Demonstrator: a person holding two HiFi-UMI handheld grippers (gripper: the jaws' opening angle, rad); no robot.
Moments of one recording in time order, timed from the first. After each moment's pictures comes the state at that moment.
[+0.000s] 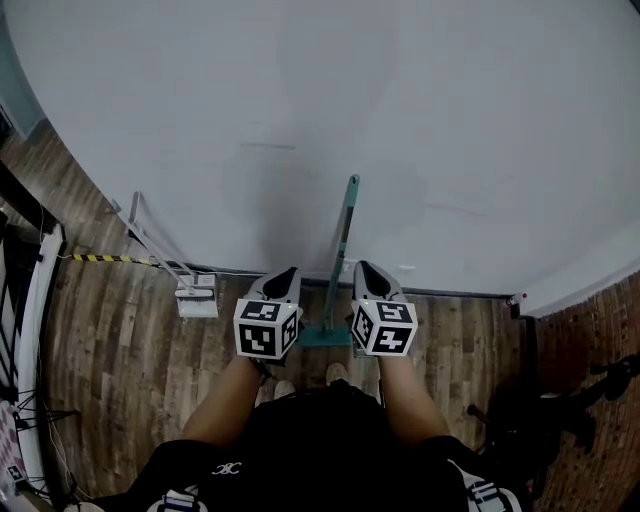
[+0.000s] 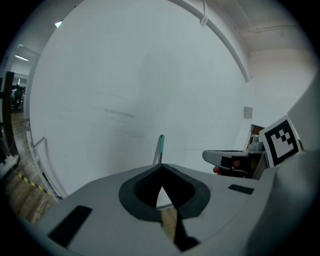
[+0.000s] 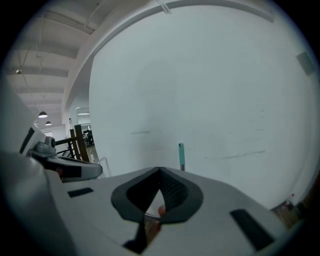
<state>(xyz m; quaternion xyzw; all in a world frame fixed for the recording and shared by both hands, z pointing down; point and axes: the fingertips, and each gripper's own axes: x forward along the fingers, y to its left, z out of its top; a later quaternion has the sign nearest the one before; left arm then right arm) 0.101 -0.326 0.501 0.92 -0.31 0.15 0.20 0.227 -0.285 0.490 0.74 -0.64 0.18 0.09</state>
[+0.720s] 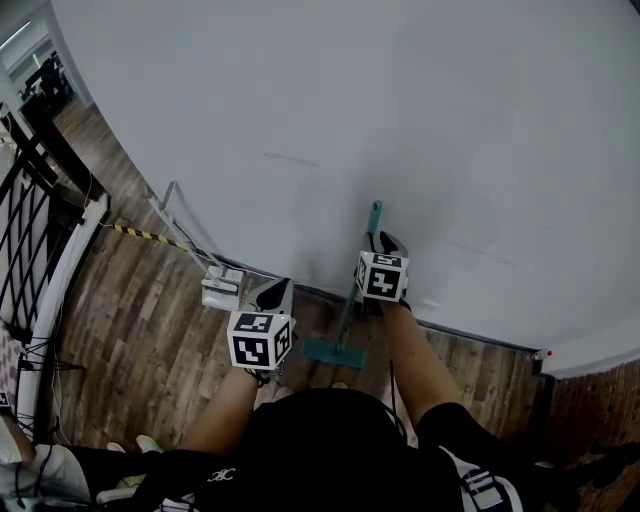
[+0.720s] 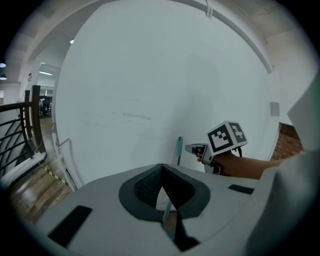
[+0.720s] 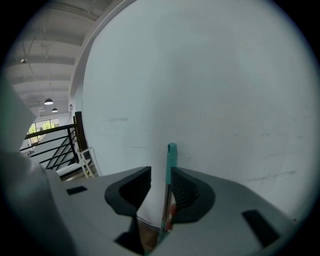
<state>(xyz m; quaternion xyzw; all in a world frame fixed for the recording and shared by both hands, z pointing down) 0.099 -0.345 0.506 0.86 -0.45 0.16 0.20 0.311 -0.433 0.544 0.71 -0.67 0.17 0.16</state>
